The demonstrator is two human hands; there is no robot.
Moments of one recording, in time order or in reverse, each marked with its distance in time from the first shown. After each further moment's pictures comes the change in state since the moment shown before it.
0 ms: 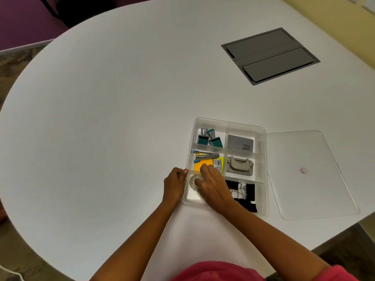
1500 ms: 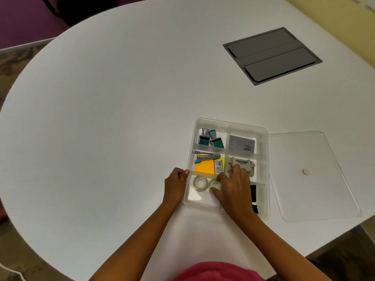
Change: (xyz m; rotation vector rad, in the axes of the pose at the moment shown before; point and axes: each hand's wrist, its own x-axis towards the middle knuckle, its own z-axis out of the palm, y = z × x) left_hand -0.003 0.003 -0.005 -0.006 -0.024 0.022; right_hand -0.034 0.020 -0.026 0.124 0.024 0.411
